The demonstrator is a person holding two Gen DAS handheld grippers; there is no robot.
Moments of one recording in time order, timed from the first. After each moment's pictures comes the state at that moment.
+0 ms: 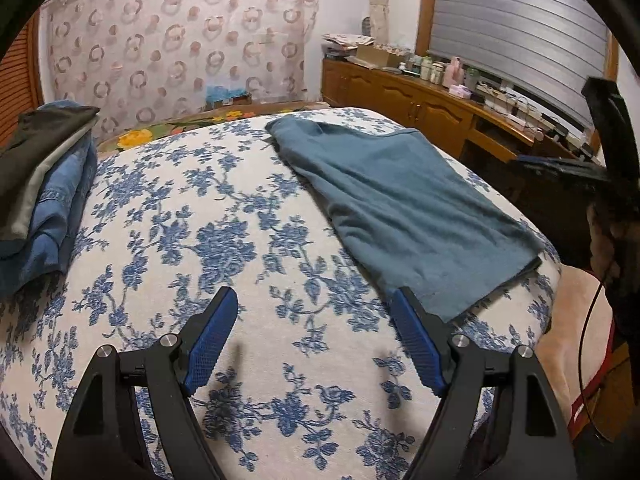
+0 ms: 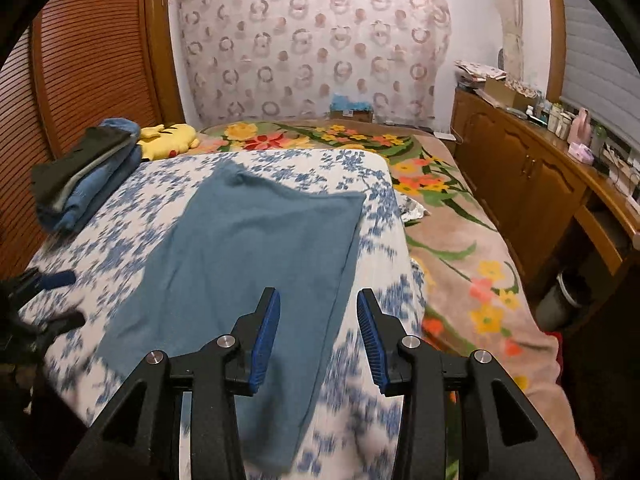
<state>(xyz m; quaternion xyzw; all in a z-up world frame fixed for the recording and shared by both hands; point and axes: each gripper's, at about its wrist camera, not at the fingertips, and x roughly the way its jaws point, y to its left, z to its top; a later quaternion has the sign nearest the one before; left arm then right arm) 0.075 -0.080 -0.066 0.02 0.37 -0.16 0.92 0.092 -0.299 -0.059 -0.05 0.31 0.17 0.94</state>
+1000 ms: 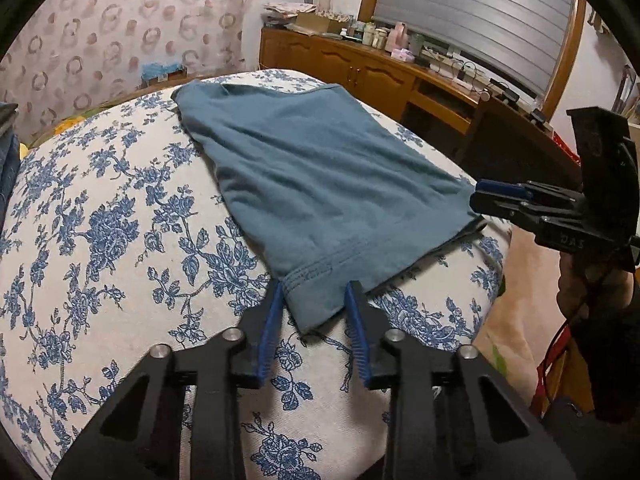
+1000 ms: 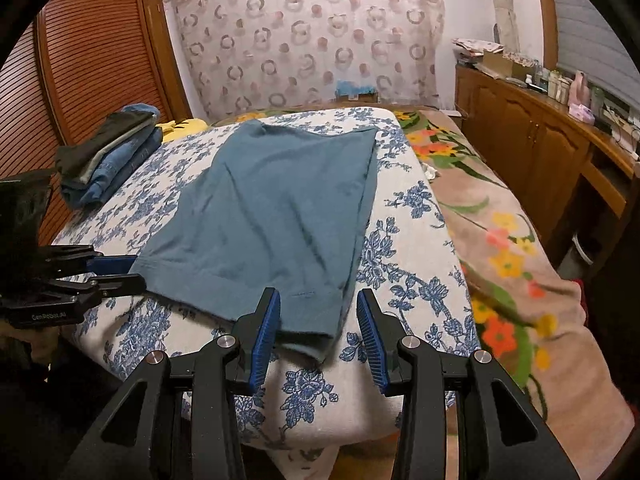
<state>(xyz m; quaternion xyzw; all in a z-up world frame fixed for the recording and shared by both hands) 0.070 -0.129 -0.080 0.02 0.42 -0.26 0.87 0.044 -0.304 -0.096 -0.01 0.33 0.18 0.93</state>
